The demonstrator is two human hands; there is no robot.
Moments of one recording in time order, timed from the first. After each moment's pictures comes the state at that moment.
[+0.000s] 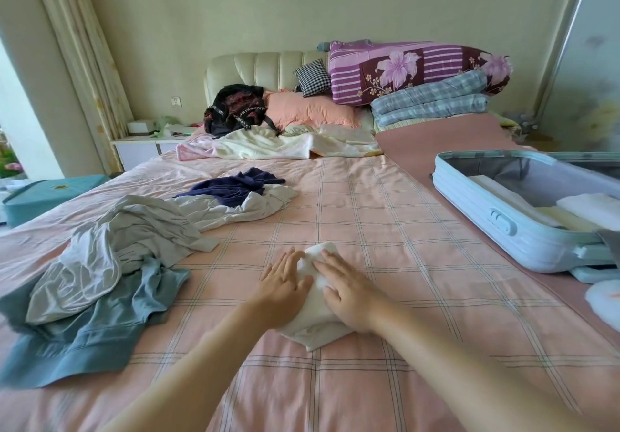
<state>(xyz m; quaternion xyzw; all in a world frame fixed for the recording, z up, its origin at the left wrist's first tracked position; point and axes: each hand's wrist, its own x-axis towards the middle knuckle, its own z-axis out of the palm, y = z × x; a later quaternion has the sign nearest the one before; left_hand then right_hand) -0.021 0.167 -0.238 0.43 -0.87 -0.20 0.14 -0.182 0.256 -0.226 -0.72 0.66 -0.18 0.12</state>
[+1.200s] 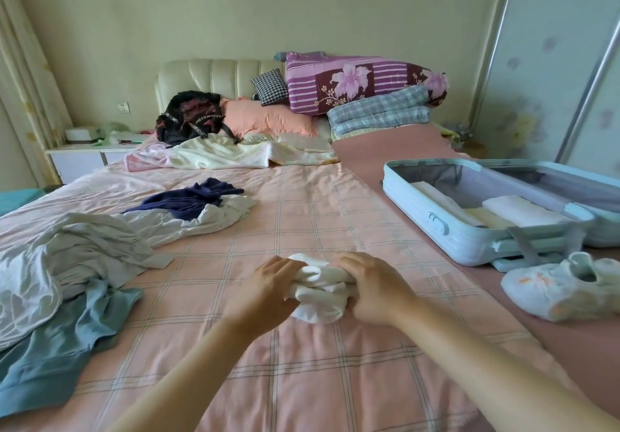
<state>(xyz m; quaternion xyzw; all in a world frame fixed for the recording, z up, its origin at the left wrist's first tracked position) -0.047 0.209 -0.203 0.18 -0.92 -0.03 0.35 -0.257 0.327 -0.189 -0.70 0.67 -0.24 -0.06</state>
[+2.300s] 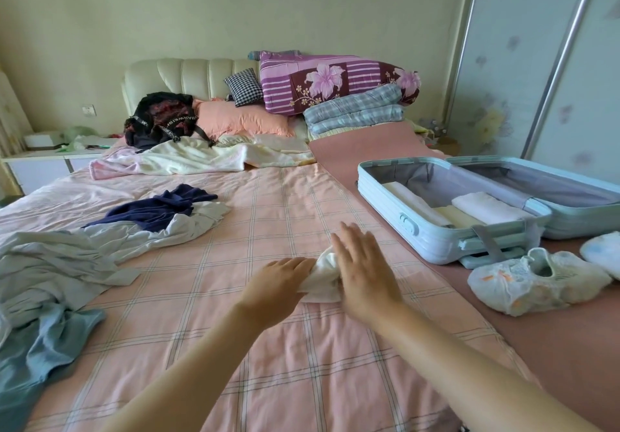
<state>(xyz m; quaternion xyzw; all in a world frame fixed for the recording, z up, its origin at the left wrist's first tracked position) -0.116 0.207 -0.193 0.13 -0.96 0.03 0.26 -0.283 0.334 -0.191 -0.62 0.72 -0.16 -0.27</state>
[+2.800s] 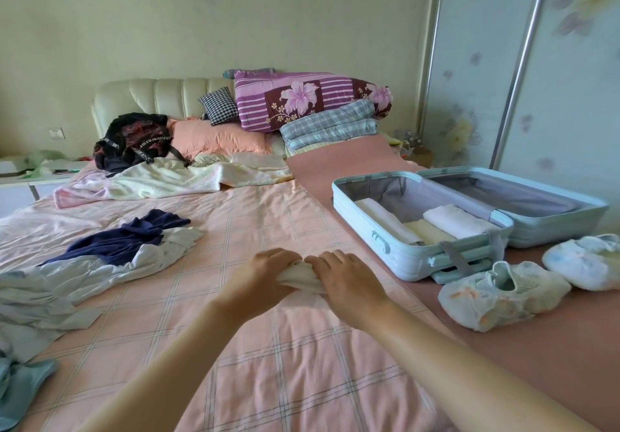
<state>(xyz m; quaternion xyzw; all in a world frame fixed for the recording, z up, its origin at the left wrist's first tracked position) -0.156 0.205 -0.132 0.09 -0.93 -0.11 0.33 -0.326 0.334 -0.161 -0.67 0.67 -0.12 -0.29</state>
